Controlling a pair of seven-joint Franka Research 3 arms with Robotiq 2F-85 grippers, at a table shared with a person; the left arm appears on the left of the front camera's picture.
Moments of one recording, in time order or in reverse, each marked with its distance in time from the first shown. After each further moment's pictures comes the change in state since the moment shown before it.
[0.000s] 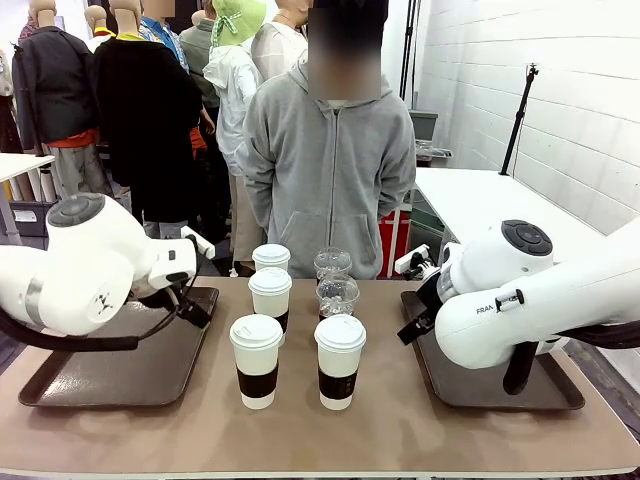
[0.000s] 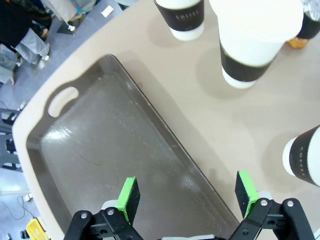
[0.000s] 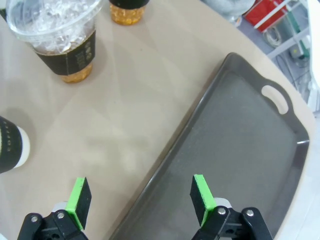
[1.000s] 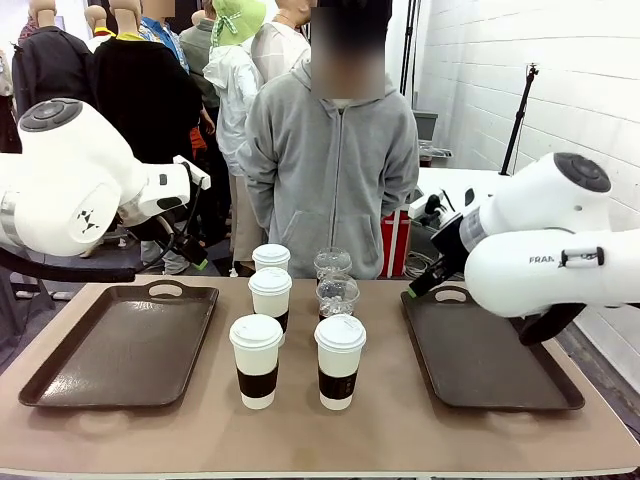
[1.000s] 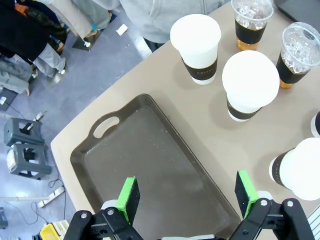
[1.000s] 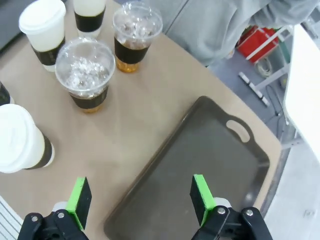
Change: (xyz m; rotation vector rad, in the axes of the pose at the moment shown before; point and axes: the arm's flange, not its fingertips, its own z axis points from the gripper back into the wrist) left arm 0.064 0.017 0.095 0.035 -0.054 -0.015; right arm 0.042 -0.009 0.107 0.001 -0.118 0.085
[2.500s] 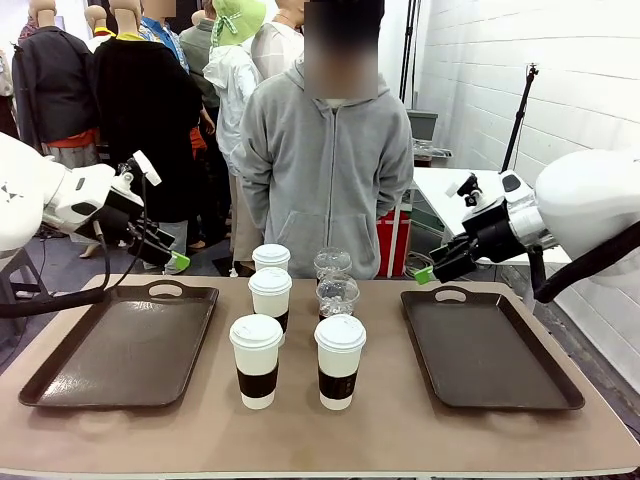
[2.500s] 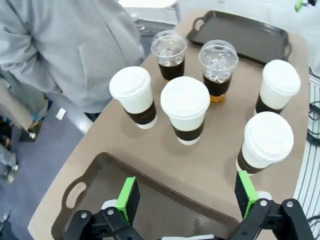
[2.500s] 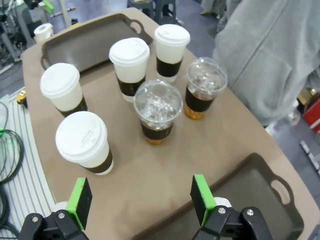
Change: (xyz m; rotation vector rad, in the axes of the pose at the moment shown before) left arm -0.049 0.062 0.004 -0.414 -0.323 -0.282; right arm -0.015 -0.044 0.024 0.423 -0.258 0.125
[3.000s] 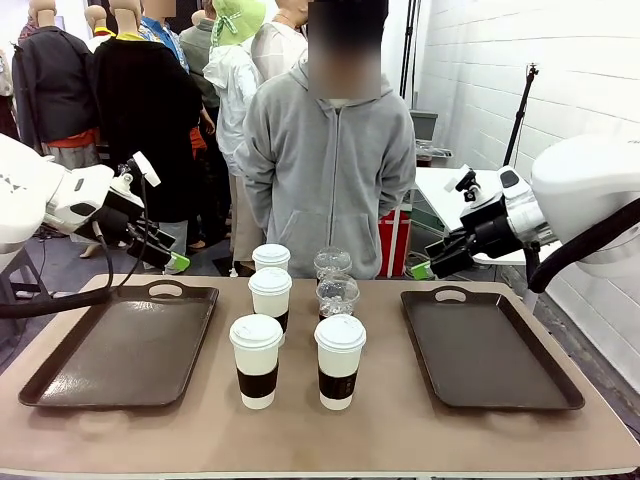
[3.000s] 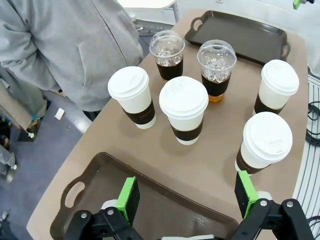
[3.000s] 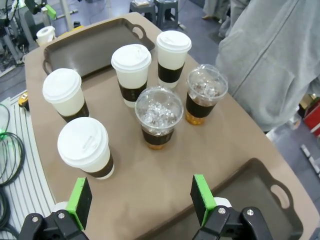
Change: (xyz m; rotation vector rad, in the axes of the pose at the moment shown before) left arm 0.002 -0.002 0.000 0.007 0.005 0.014; right arm 0.005 -0.001 0.000 0.003 -0.013 0.000
